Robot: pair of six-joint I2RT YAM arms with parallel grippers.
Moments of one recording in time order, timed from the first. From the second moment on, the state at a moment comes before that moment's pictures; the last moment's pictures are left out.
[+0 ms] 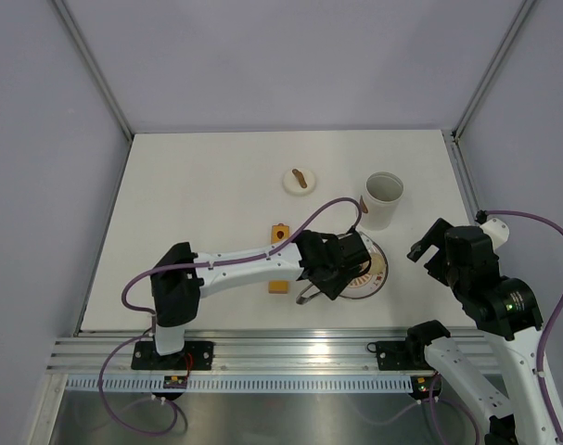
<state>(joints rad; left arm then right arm) -1.25 1.87 1.60 -0.91 -0.20 -0.42 0.31 0.62 1.07 -1.20 0.40 0.78</state>
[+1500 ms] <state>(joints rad) -1.05 1.88 2.18 -0.97 -0.16 -0.31 0.31 0.60 1.11 -1.20 0.41 0.78</state>
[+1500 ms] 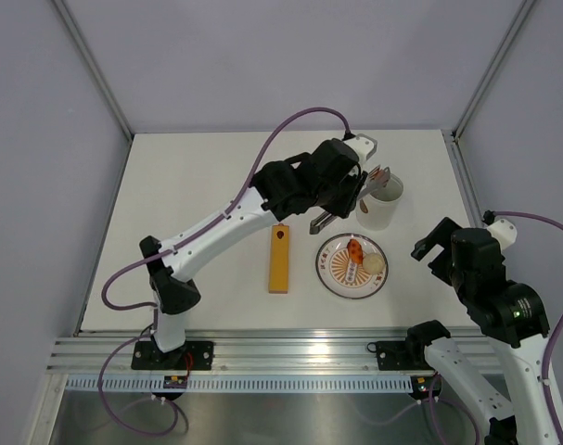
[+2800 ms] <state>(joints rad) -0.98 2.12 2.20 -0.84 -0.08 -0.30 0.31 0.61 1.11 -1.23 0.43 0.78</state>
